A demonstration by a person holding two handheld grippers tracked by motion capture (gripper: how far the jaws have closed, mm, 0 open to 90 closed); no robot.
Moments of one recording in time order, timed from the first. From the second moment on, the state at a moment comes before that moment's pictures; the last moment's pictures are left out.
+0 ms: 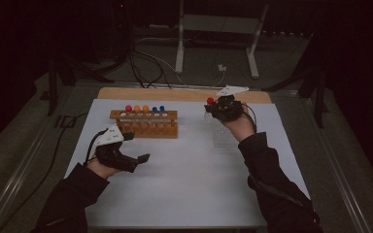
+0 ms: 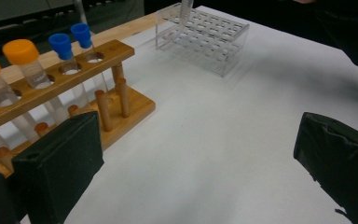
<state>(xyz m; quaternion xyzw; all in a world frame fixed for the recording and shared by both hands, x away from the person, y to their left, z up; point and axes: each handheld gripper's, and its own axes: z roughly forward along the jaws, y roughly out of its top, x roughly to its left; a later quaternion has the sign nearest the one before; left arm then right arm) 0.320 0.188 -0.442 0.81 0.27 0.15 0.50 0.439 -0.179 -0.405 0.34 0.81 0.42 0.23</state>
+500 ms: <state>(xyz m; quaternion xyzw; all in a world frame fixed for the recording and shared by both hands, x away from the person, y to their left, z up) 0.329 0.156 -0.437 0.82 0.24 0.12 0.51 0.379 -0.159 -0.425 0.26 0.85 0.42 0.17</state>
